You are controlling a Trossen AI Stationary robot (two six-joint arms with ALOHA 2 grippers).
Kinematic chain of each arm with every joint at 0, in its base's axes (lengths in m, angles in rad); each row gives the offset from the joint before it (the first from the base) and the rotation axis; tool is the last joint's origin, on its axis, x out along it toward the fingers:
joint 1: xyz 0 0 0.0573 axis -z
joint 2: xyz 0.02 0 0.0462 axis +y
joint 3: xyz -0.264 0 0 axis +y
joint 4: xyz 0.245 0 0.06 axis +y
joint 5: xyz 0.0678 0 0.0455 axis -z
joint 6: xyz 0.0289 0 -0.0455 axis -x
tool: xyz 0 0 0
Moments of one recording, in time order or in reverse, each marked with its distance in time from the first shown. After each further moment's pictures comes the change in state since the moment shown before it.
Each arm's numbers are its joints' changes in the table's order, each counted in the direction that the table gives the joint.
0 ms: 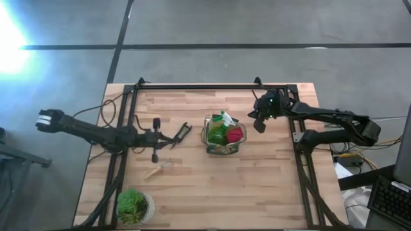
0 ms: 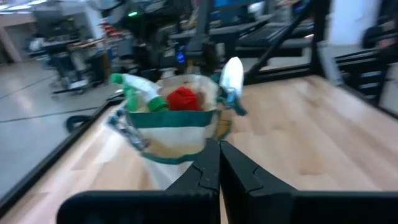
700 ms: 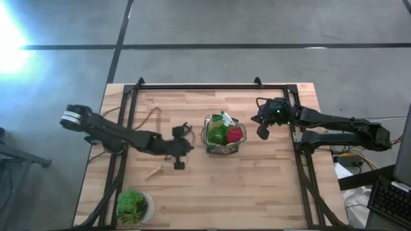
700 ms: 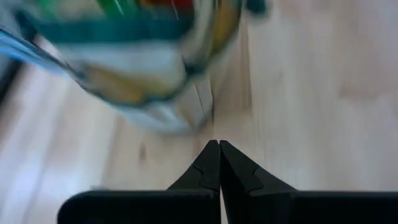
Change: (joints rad) left arm 0.077 0.658 -0.598 0.629 -0.190 0.181; right arm -0.233 -0.246 0.001 0.170 0.237 -0.134
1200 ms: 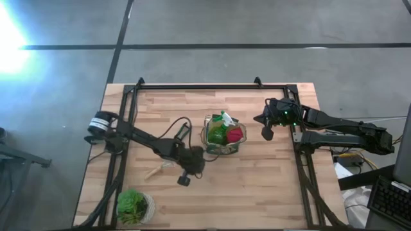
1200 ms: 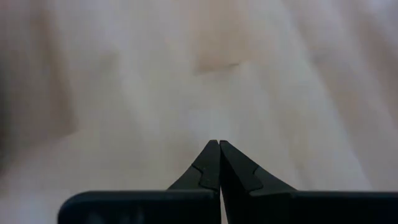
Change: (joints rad) left arm -0.008 0.375 -0.244 0.074 0.515 -0.101; right arm -0.034 -0.136 -0.013 0.064 0.003 -0.003
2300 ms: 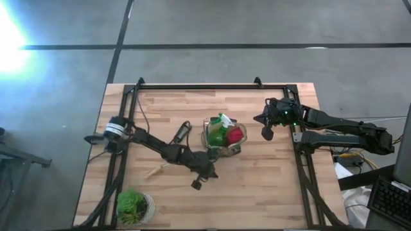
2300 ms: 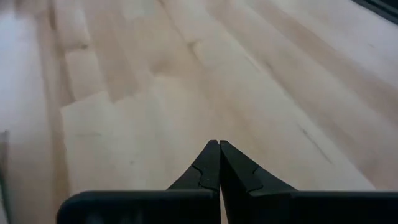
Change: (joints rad) left arm 0.007 0.187 -0.003 -0.548 -0.014 -0.153; right arm -0.001 0.000 -0.002 -0.001 -0.001 0.008
